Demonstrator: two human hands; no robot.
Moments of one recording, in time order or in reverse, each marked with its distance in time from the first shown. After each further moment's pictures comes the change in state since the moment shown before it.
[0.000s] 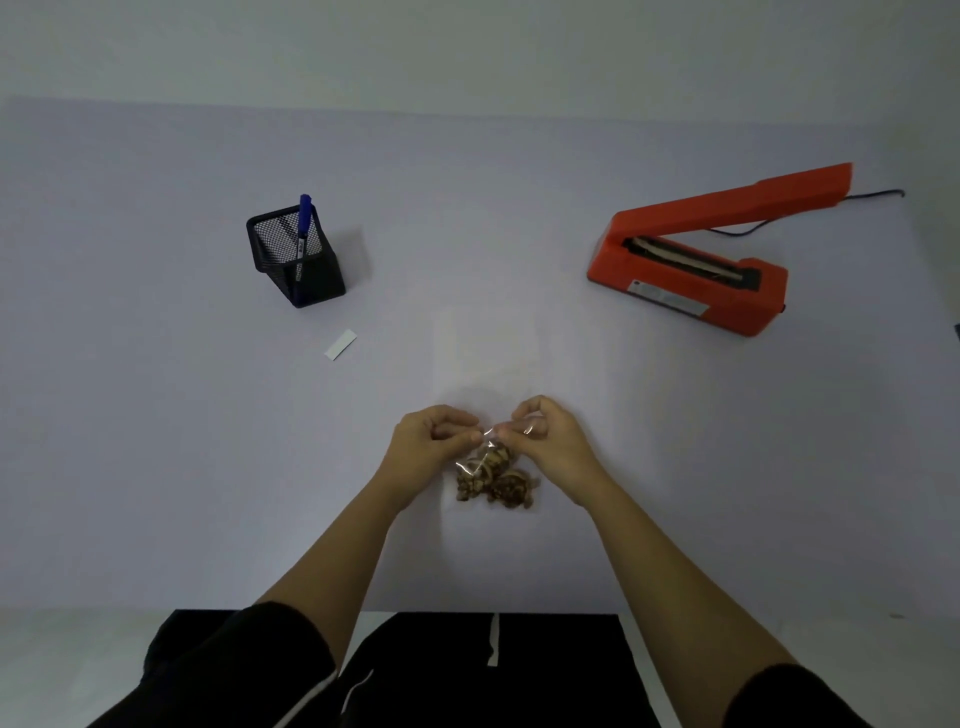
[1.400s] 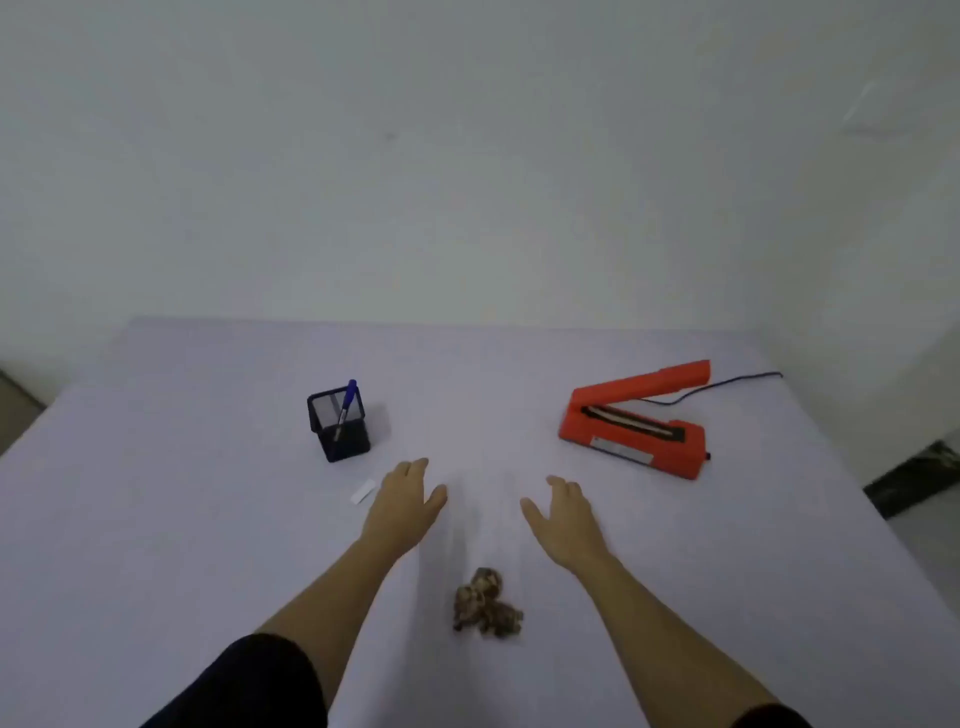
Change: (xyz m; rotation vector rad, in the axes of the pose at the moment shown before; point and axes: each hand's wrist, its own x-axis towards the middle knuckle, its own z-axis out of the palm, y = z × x) left_hand -0.007 0.083 -0.030 0.889 0.225 0.286; right_hand -0.019 -0.067 -0.016 -0.754 0.309 -0.108
